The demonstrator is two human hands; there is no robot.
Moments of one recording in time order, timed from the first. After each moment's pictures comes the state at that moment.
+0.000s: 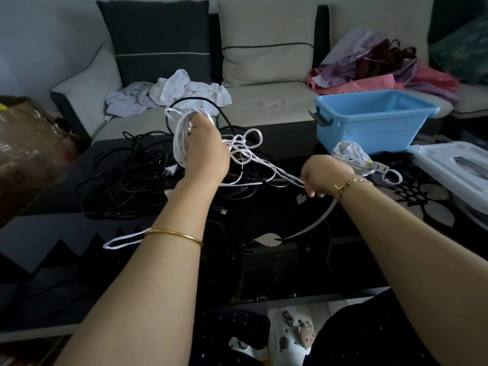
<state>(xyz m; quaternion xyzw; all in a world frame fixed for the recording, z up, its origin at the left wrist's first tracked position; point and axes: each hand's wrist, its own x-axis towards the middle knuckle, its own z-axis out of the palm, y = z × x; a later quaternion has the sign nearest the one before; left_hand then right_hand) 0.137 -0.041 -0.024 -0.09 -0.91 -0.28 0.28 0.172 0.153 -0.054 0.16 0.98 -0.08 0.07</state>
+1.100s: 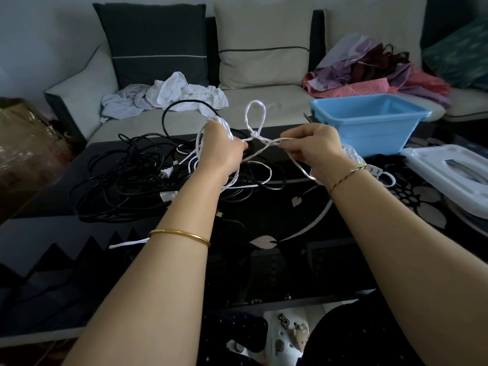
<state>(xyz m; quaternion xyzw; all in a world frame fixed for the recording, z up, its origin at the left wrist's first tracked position) 0.115 -0.018 -0.029 -0.12 -0.84 -0.53 0.09 0.169 0.138 -0.031 0.16 0.71 -0.66 -0.20</state>
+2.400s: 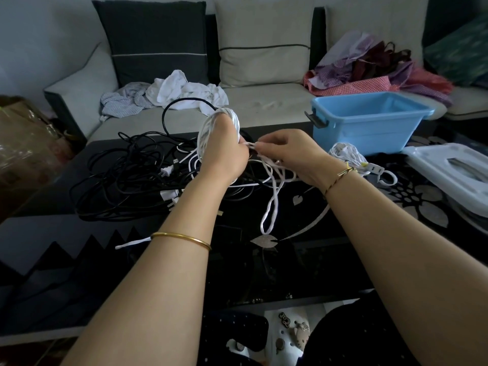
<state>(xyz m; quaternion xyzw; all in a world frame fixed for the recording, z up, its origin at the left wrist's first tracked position) 0.130 -0.019 -0.028 -0.17 -0.89 -0.39 0.18 0.165 0.115 -0.033 0.05 0.83 -0.54 -0.13</state>
